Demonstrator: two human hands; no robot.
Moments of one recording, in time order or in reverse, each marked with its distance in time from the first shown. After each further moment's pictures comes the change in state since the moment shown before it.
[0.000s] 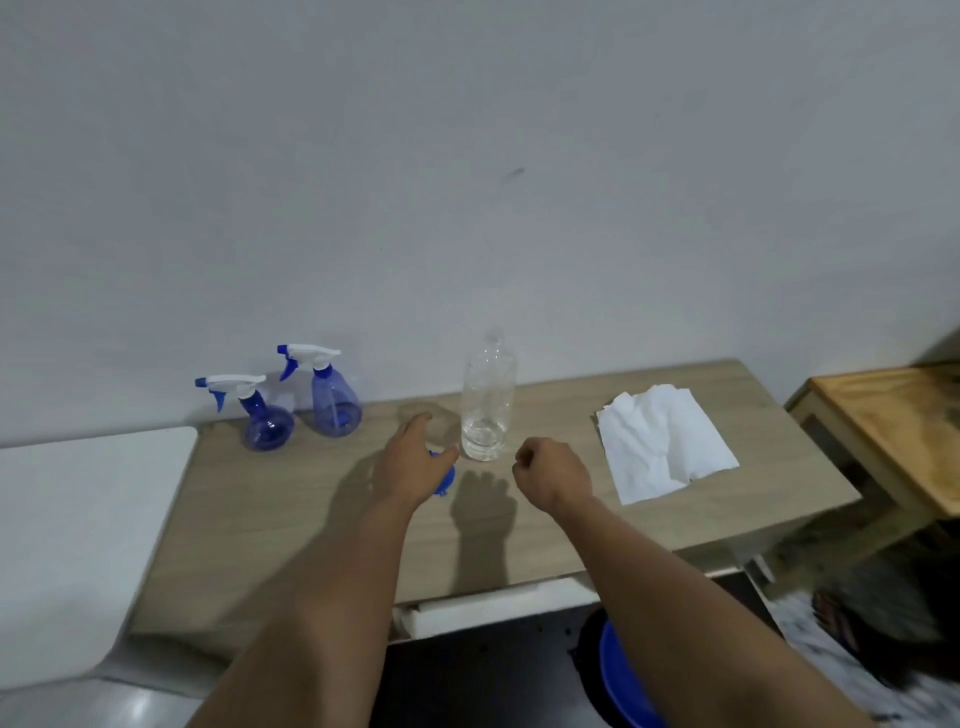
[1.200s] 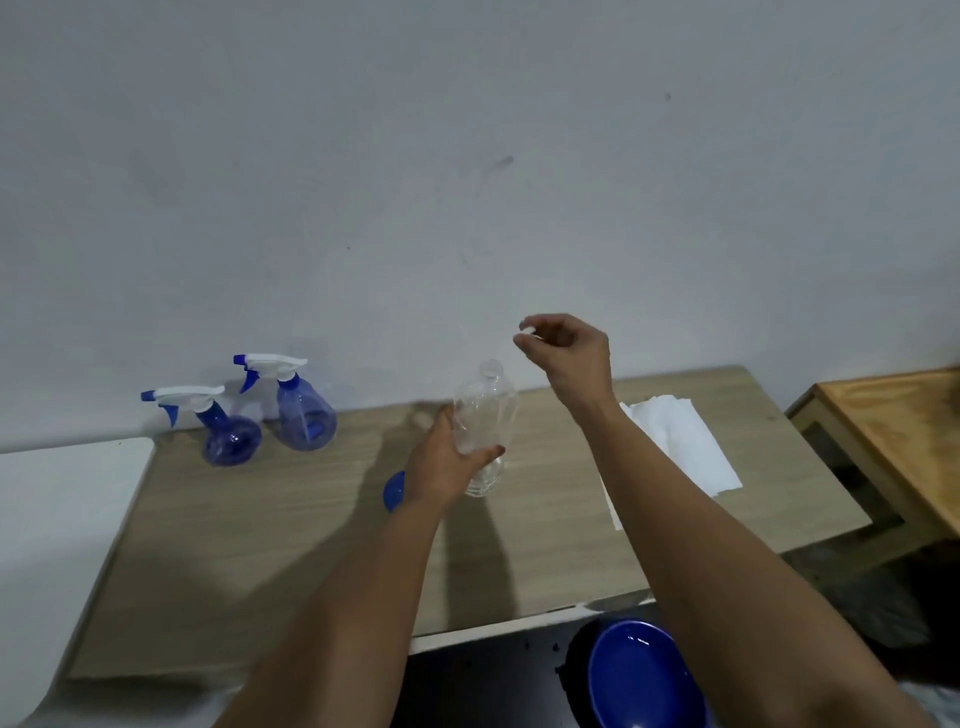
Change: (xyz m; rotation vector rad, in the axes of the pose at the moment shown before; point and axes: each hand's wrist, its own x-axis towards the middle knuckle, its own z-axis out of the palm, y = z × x) left_hand 0.042 0.050 0.055 -0.247 -0.034 0.029; right_hand 0.095 -0.034 -0.111 1.063 0.251 -0.222
